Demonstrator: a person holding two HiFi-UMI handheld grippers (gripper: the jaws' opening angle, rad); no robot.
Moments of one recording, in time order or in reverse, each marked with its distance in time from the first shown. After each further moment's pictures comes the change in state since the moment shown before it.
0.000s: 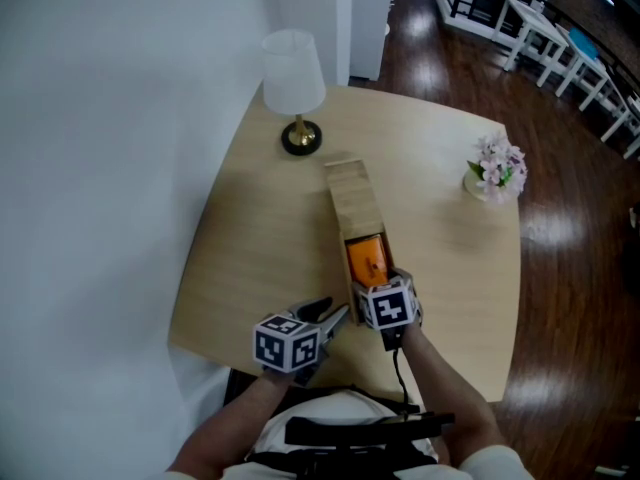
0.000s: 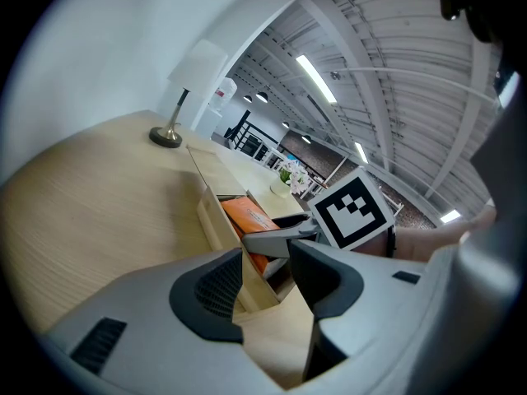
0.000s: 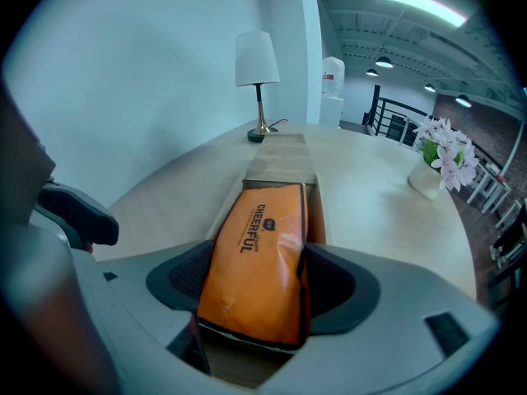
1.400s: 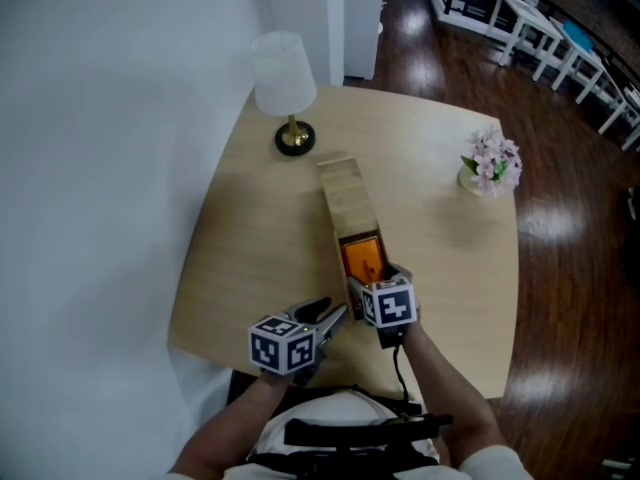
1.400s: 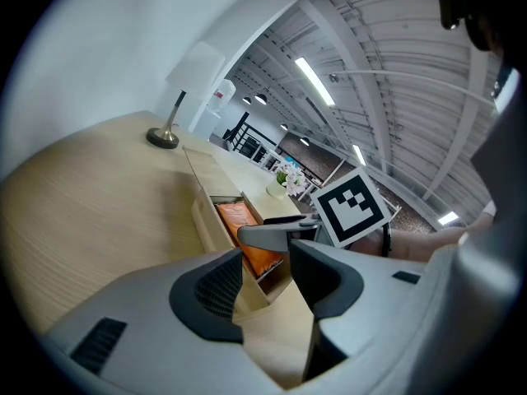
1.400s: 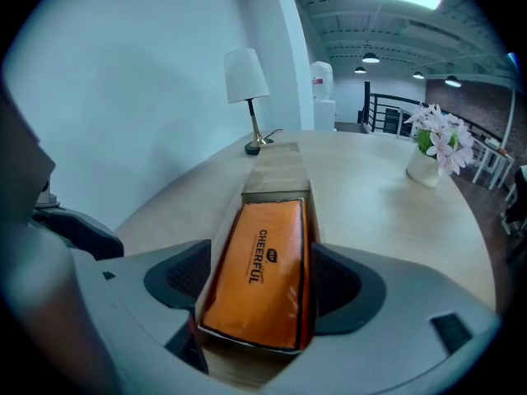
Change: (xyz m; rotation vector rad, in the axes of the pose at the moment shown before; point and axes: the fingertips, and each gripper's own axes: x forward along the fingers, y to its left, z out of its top) left arm -0.002 -0.012 0.000 -0.001 -0.015 -0.015; right arm -0.009 -0.009 0.008 0.079 -0.097 0.034
